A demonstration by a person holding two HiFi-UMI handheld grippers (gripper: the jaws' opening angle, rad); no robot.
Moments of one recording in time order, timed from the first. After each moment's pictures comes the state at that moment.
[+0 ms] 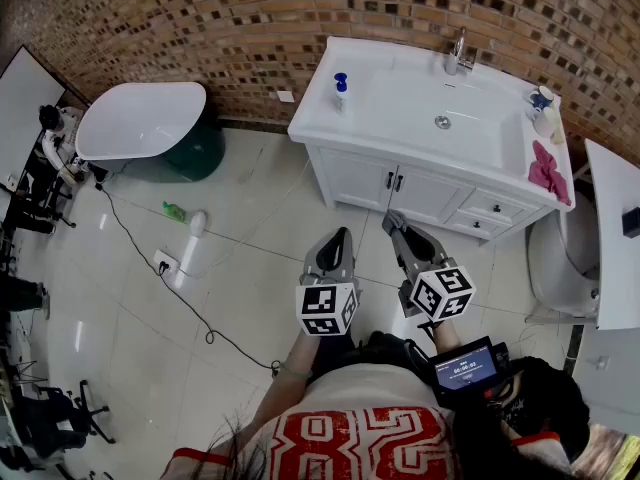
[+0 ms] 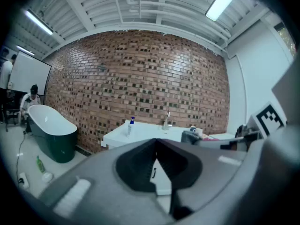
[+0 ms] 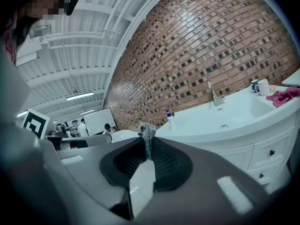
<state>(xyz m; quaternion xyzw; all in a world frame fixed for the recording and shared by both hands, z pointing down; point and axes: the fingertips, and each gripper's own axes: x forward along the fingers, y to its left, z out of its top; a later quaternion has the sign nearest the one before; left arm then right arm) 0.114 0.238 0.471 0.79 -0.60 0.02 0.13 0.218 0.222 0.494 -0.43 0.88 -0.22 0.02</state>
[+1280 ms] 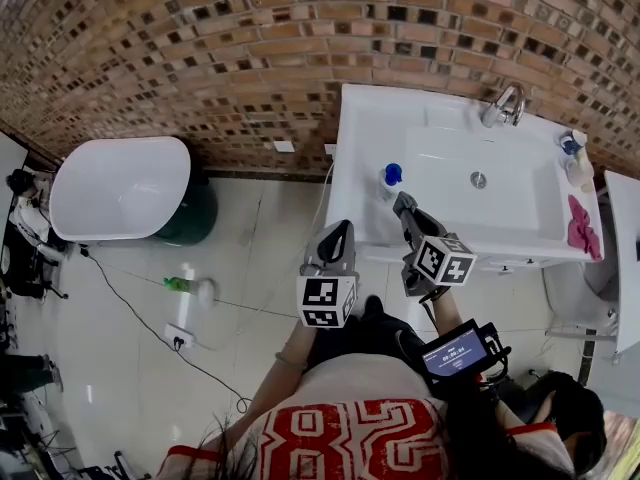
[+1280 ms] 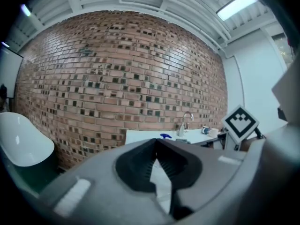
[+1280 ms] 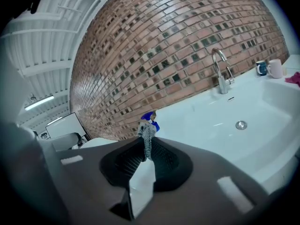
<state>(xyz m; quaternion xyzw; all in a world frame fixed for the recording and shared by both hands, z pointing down) -0.023 -0.073 0.470 0.85 -0.51 0.05 0.11 0.108 -0.111 0.540 -0.55 0.78 -0.31 -0.01</state>
